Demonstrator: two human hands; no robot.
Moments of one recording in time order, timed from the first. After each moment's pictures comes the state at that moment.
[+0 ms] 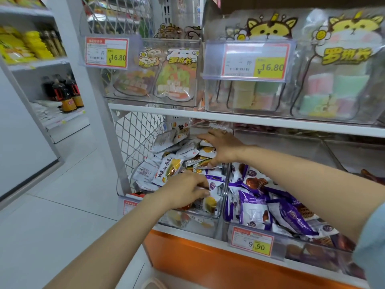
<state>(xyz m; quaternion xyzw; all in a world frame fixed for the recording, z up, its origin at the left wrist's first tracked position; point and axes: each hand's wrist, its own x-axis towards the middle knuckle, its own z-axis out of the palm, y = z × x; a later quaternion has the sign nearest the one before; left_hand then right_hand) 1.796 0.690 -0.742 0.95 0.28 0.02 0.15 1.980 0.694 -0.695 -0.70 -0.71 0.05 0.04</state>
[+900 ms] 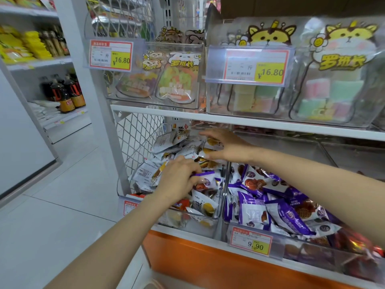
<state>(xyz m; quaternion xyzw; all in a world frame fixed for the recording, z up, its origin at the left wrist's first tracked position) 1.793 0.689 -0.731 0.92 0.33 0.22 0.04 1.974 0.661 -0.673 -0.64 -0.73 0.14 0.20</state>
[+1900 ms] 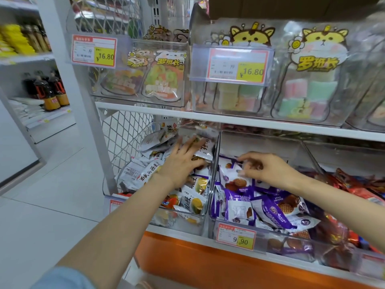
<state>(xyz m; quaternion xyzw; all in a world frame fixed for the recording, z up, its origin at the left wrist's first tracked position) 1.833 0.724 -0.746 0.94 0.23 0.08 -0.22 2.035 0.566 -0.697 -0.74 -0.61 0.15 0.25</state>
